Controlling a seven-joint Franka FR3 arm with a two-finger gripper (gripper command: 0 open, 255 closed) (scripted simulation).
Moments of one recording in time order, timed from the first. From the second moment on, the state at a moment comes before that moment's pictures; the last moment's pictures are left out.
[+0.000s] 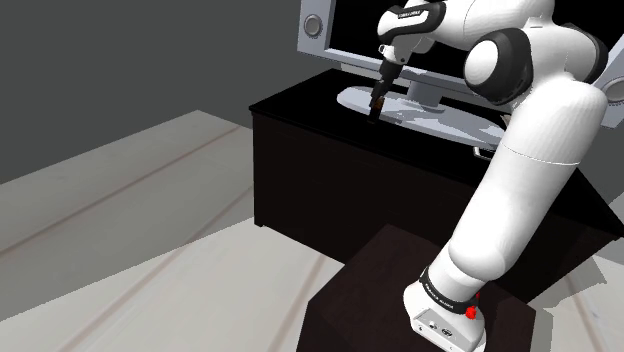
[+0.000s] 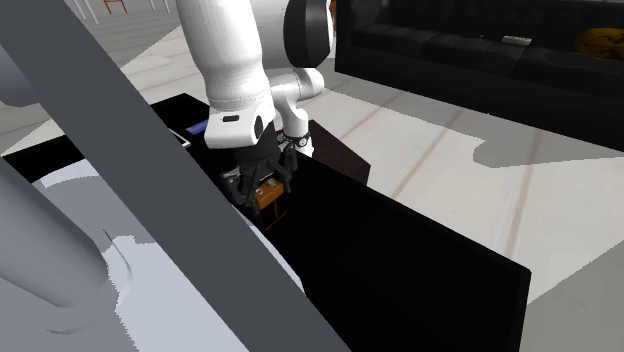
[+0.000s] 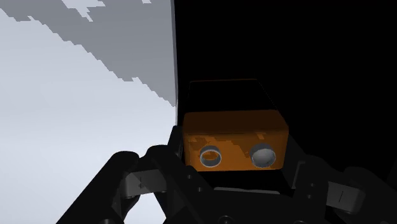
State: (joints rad) arm -0.07 0.14 -0.59 -1.69 0.20 1.87 -0.91
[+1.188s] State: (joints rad) arm -0.09 0.16 -0.60 -1.50 0.21 1.69 -0.89
